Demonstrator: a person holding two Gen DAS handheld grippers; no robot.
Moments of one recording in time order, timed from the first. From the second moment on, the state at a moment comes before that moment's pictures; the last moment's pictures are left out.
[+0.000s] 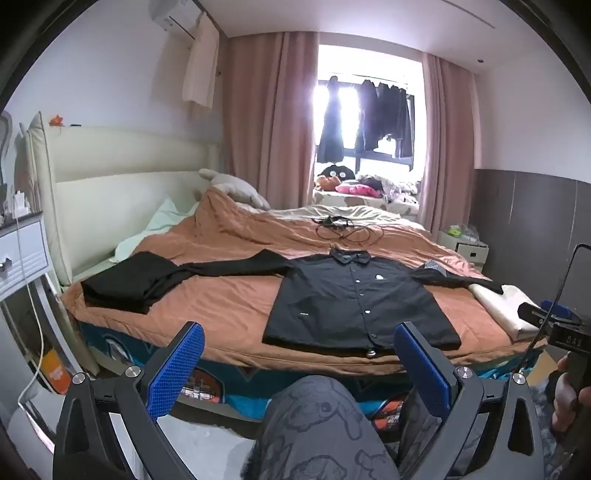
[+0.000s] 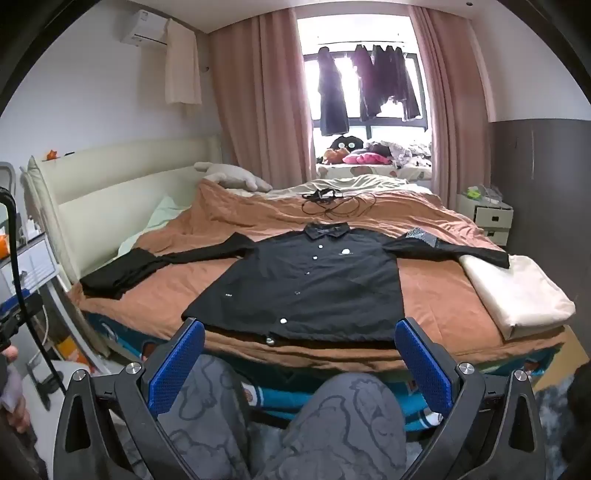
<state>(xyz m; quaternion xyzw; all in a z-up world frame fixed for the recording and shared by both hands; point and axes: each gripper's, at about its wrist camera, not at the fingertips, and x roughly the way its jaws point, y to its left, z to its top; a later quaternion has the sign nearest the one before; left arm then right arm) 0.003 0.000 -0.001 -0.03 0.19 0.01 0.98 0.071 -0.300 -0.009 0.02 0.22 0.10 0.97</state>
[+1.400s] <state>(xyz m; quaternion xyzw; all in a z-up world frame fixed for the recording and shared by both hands) -0.013 0.004 0.000 -0.04 0.16 0.01 0.99 0.059 -0.296 -0.007 0.01 0.19 0.11 0.98</state>
